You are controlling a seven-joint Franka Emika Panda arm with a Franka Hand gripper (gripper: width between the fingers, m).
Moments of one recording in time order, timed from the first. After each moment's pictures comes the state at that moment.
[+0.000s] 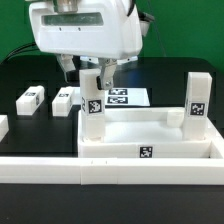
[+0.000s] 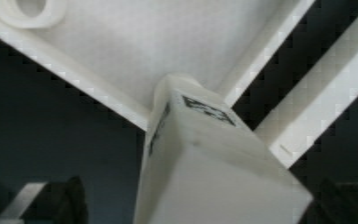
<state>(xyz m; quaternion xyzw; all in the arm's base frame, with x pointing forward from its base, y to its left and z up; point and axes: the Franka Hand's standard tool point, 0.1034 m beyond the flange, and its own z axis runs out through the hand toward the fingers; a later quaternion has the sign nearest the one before) 0.599 -0.055 0.117 -0.94 0.35 -0.01 0.06</state>
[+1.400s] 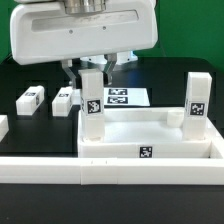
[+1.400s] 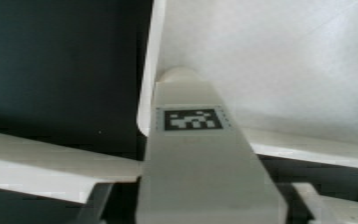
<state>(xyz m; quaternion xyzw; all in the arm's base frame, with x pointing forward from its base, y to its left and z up) 0.598 -0.051 0.114 -0.99 -0.12 -0.03 0.04</state>
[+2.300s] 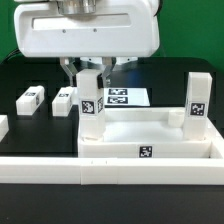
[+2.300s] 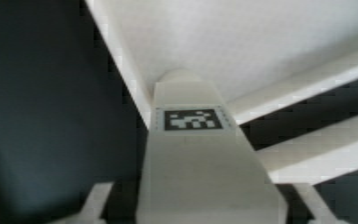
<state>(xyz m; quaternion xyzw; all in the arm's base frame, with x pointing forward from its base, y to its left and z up) 0.598 -0.052 0.113 -0.97 0.22 -0.01 0.04</state>
